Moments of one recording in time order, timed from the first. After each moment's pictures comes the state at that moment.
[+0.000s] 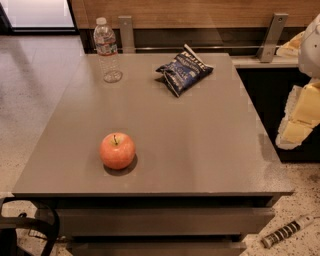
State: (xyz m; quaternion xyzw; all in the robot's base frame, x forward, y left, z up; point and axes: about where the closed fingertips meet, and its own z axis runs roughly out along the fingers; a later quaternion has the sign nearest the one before) arm 0.438 -0.213 0.990 -0.60 0.78 -0.05 0.18
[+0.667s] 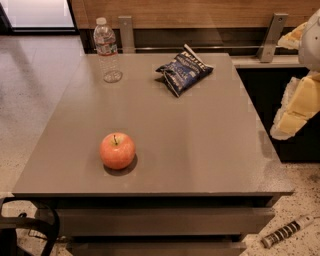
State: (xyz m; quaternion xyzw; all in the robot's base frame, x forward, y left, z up) arm 0.451 -0.212 0.998 -0.59 0.78 -0.06 0.21
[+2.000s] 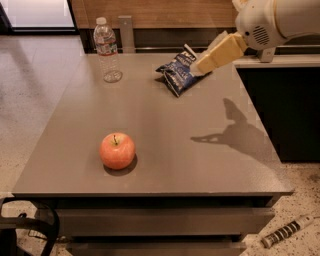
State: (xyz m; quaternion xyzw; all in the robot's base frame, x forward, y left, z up) arm 0.592 -0.118 1.032 -0.48 0.72 0.05 0.49
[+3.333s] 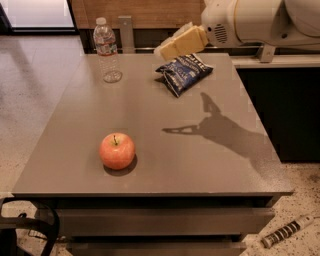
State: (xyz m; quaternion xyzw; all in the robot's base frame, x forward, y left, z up) arm 0.622 -0.054 1.043 -0.44 0.68 0.13 0.57
